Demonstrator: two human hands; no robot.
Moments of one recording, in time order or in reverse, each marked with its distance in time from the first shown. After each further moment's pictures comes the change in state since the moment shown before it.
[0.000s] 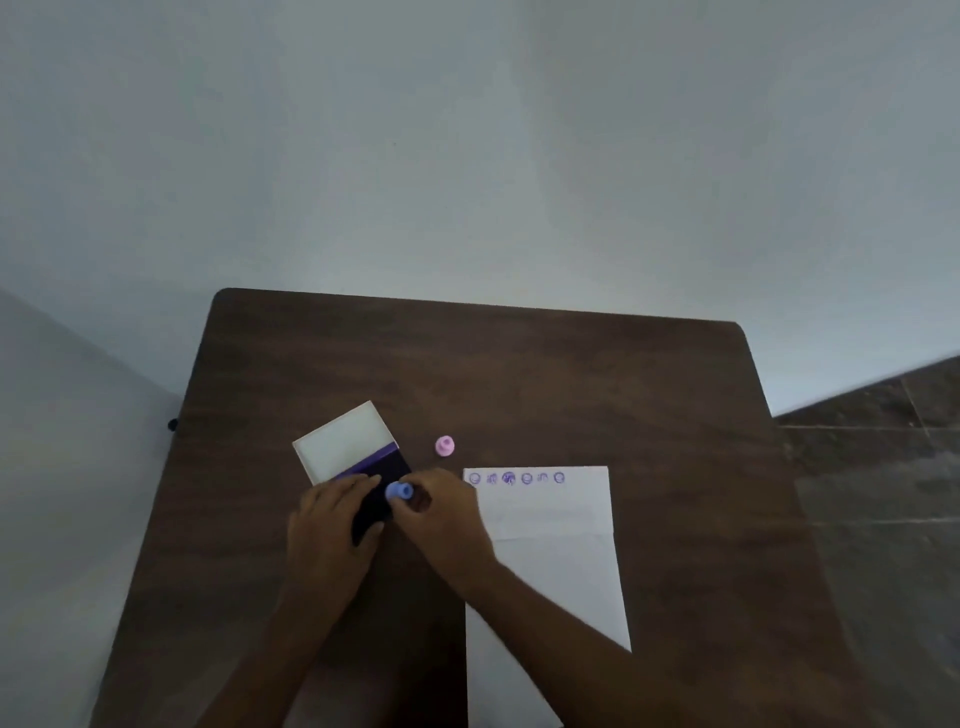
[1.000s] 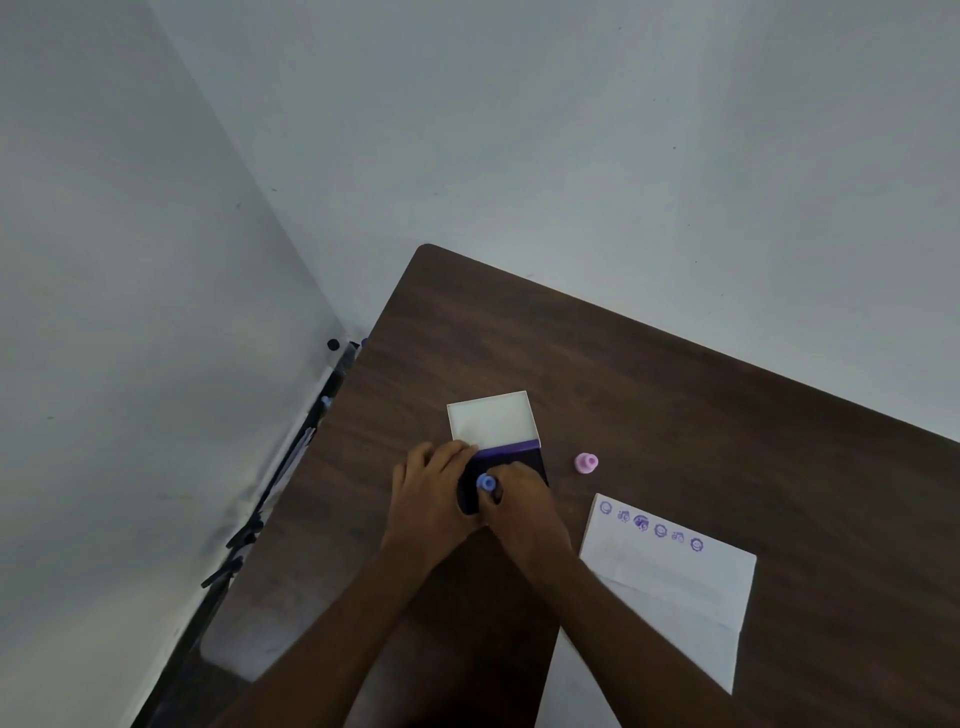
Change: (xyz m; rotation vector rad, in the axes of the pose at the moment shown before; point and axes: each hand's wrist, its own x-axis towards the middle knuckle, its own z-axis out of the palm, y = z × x) left_hand 0.004 -0.040 0.002 0.068 0.039 -0.141; right_hand 0.051 -0.026 0.048 -0.398 -0.511 0.143
